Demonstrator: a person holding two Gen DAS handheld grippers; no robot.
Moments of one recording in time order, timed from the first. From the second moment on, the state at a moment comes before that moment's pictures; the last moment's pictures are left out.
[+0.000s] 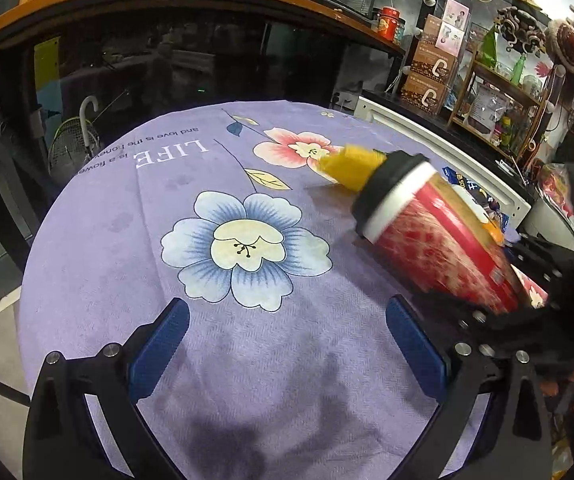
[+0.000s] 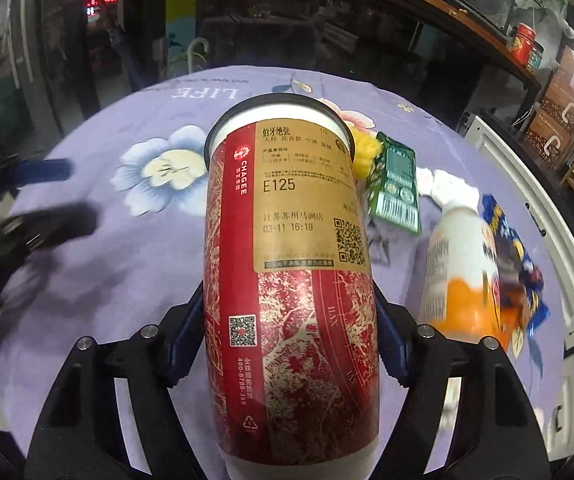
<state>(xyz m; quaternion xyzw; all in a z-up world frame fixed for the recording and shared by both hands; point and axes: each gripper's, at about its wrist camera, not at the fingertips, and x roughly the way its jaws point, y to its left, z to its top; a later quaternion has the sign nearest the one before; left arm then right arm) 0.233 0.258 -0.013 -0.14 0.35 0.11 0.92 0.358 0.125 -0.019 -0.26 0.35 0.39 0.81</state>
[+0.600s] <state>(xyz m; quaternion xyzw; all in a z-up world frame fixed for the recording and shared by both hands) 0.334 0.200 -0.025 -0.03 0.42 0.05 0.91 0.320 -0.012 0.006 -0.18 0.34 0.34 0.86</state>
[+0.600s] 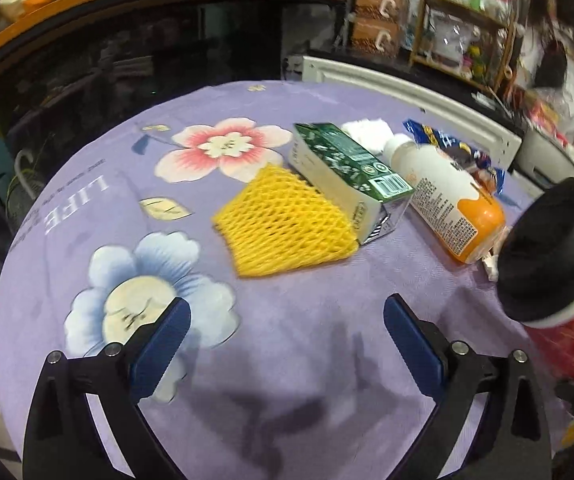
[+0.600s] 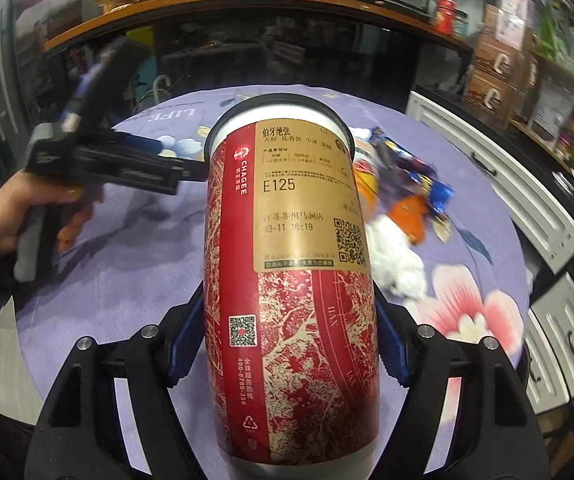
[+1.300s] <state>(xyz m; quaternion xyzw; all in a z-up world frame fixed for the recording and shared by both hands) 0.373 0.212 -0.038 -0.03 0.44 0.08 0.89 0.311 -0.083 -0.003 -0.12 0.34 0.30 0.88</state>
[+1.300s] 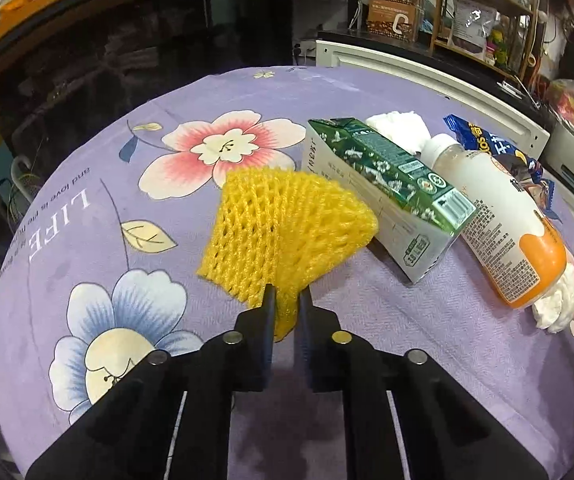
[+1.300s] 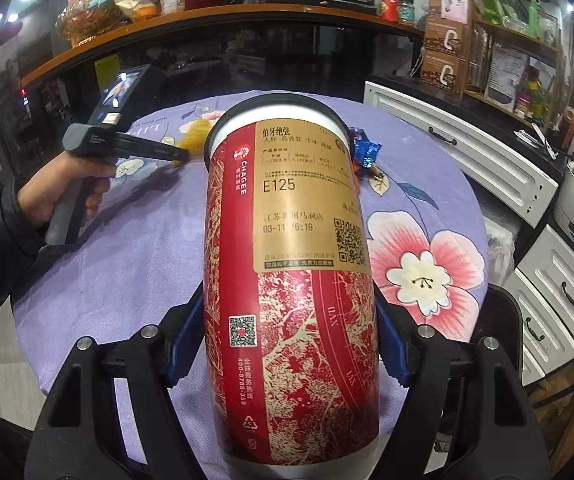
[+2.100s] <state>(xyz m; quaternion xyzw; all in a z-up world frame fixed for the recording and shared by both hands) 0.267 0.061 0.031 -0.03 0.32 -0.08 0.94 0.299 -0.224 -0.009 -0.03 0.32 0.18 0.93</state>
